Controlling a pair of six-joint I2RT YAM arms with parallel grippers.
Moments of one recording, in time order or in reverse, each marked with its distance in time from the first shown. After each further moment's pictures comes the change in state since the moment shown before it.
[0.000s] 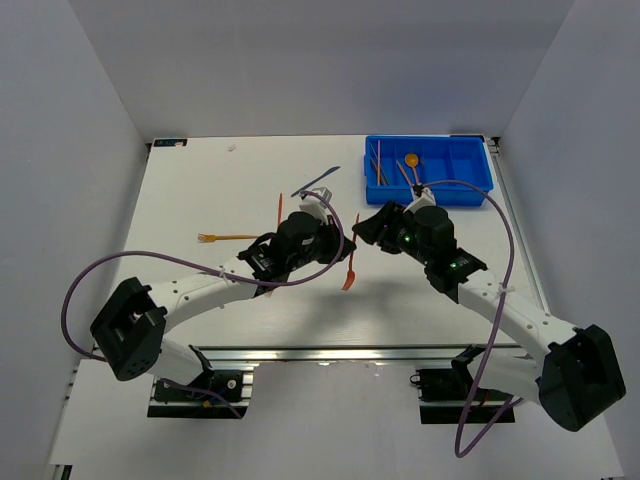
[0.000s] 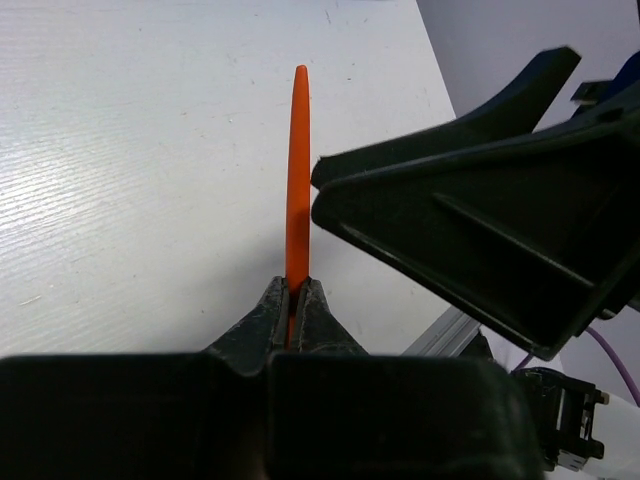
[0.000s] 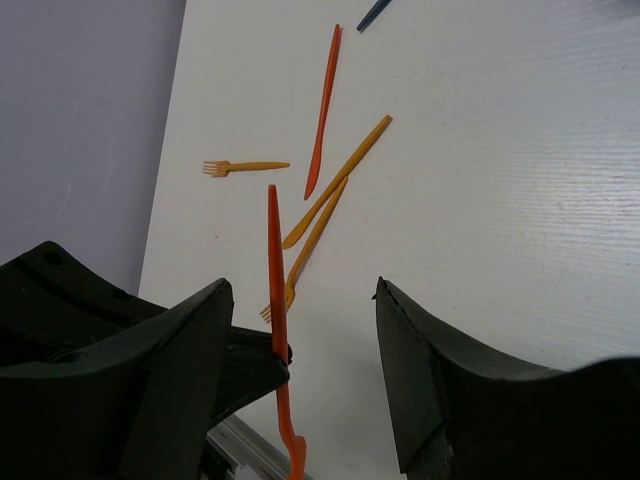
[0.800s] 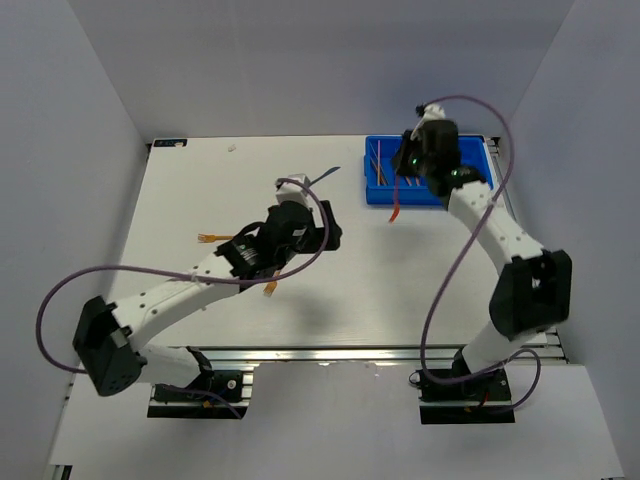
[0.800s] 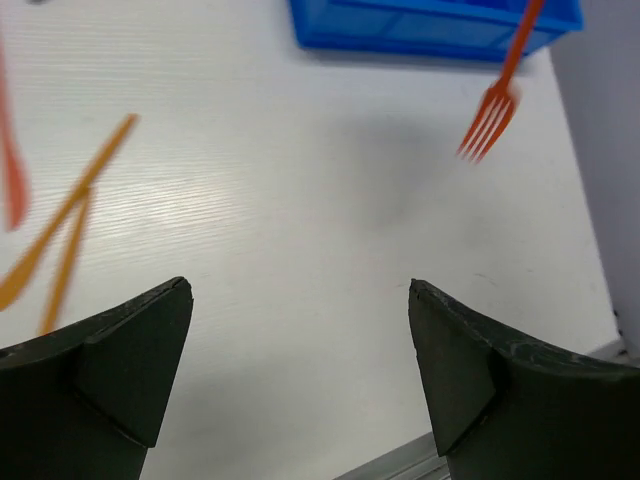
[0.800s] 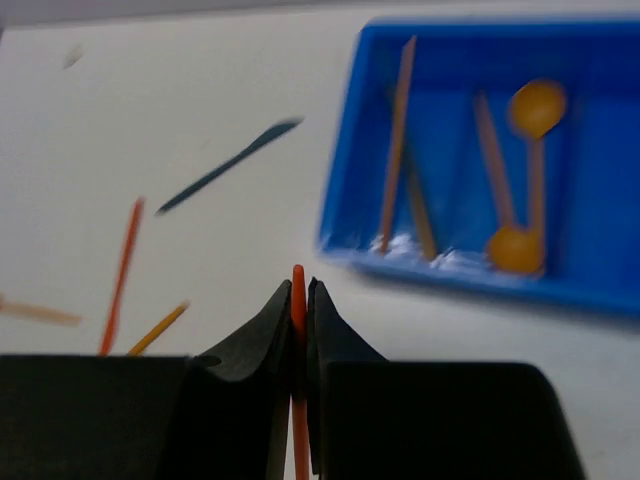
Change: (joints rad) left arm 0.000 -0.064 0.155 -0.333 -0.267 0.062; right arm -0.195 0.414 0.587 -0.288 0.007 -0.458
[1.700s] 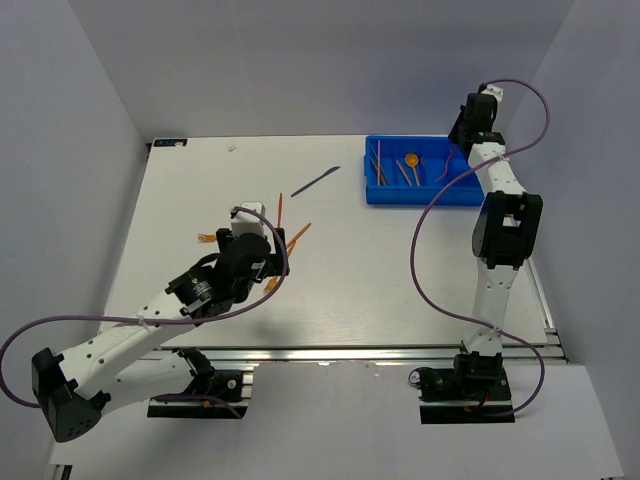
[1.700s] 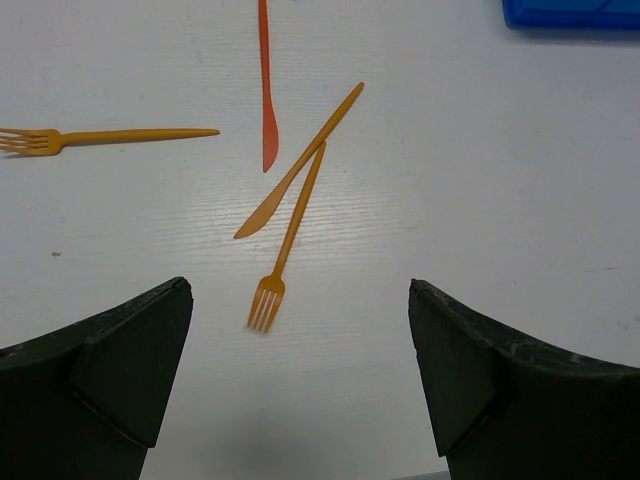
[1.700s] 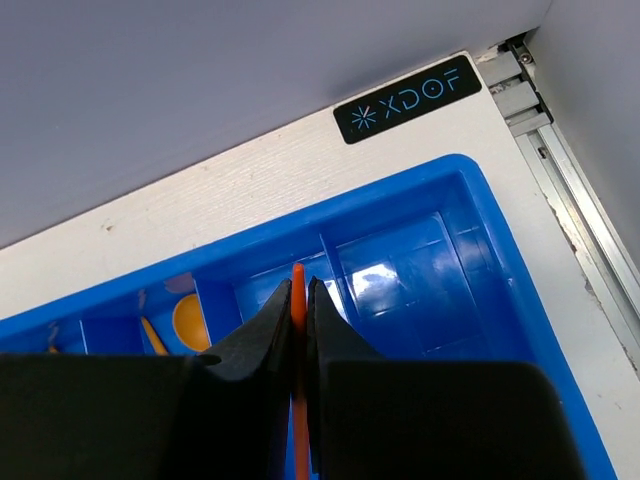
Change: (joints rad) left arm 0.008 -0.414 -0.225 -0.305 -0.309 0.153; right arm -0.396 0.753 0.783 -0.065 0.268 -0.077
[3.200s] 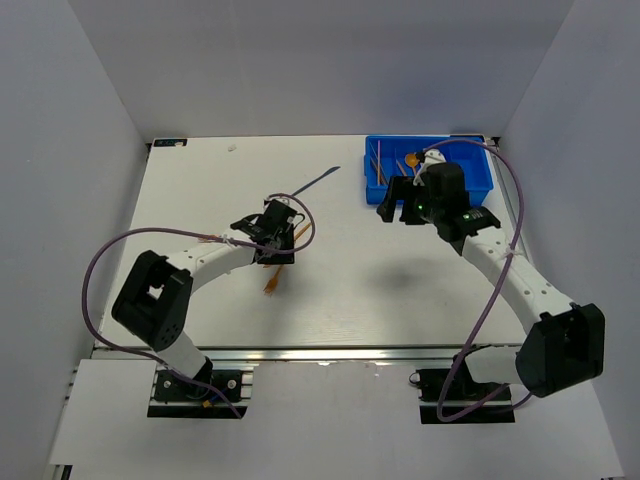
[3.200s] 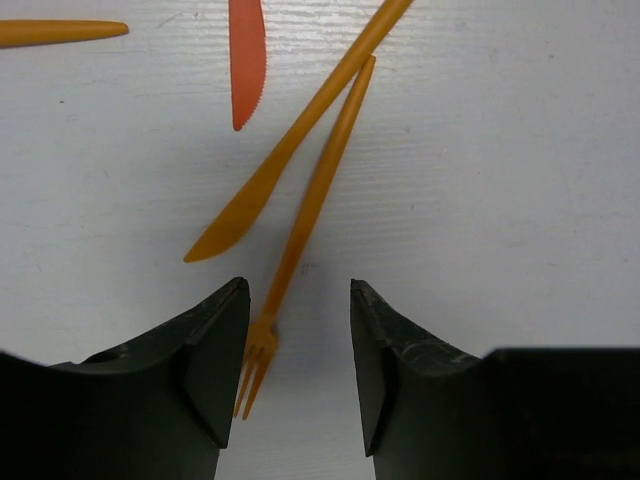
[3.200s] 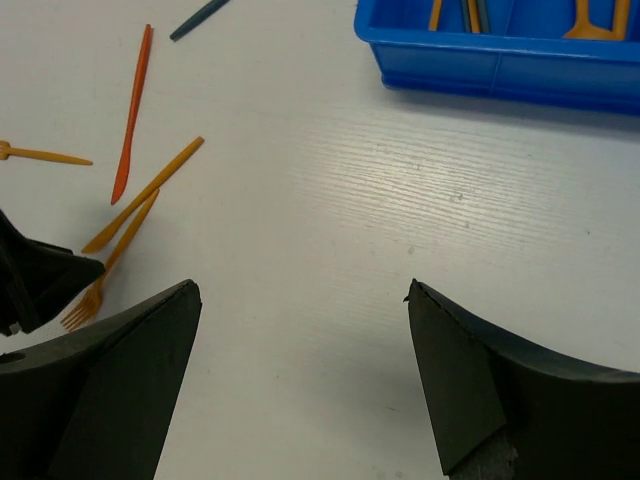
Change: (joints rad) left arm 0.281 0.664 0.161 0.061 0.380 0.019; right arm 0.396 -0.974 -0.977 -0.093 -0.265 0.036
